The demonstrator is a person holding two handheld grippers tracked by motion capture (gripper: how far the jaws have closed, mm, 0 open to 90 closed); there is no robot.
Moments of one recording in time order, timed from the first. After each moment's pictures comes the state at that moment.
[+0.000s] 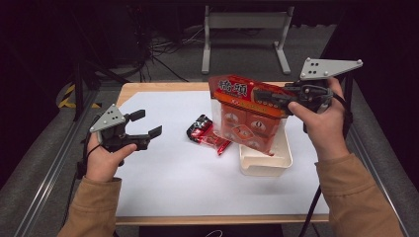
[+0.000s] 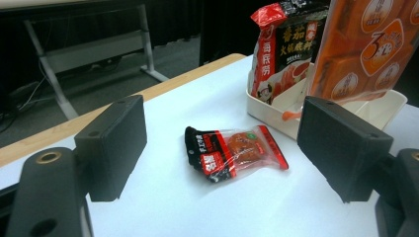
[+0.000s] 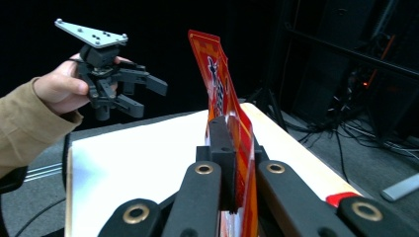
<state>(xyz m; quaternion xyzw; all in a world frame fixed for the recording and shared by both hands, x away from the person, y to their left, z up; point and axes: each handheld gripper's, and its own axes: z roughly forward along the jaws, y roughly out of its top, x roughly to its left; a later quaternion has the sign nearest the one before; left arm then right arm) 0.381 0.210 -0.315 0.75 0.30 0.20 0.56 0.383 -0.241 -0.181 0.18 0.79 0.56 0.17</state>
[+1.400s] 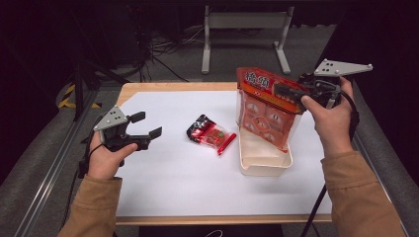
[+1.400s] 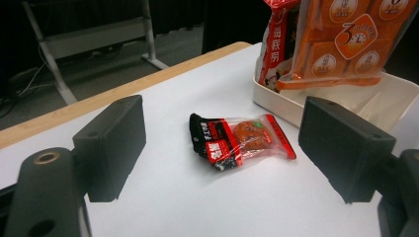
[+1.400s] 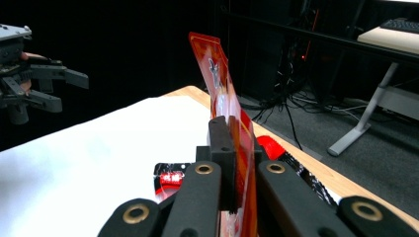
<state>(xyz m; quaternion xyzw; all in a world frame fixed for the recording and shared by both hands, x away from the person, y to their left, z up) 0.389 0.211 -0.326 0.76 0.31 0.19 0.54 0.412 -0.287 -0.210 0.28 0.77 0.54 0.22</state>
